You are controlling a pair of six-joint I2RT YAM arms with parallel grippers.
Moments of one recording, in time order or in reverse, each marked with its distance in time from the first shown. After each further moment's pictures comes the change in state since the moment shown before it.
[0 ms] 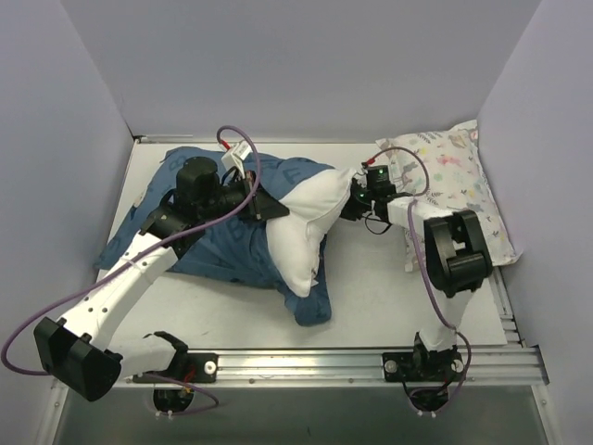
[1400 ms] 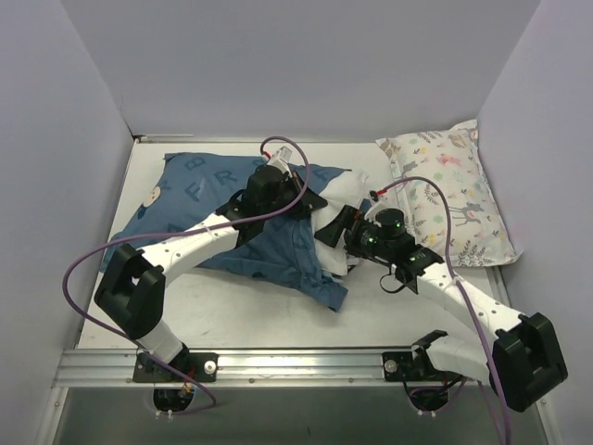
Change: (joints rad) left arm -0.180 0.409 0.000 0.437 -0.384 -0.249; right arm 0.241 -0.727 -0.496 0.075 0.123 0.090
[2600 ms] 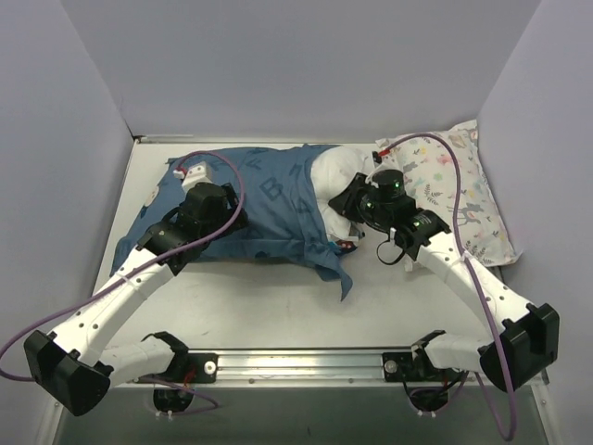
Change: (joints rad) left arm 0.055 -0.466 -0.014 -0.722 -0.536 0.233; right arm 0.010 0.112 0.413 -0.318 0.210 -0.101
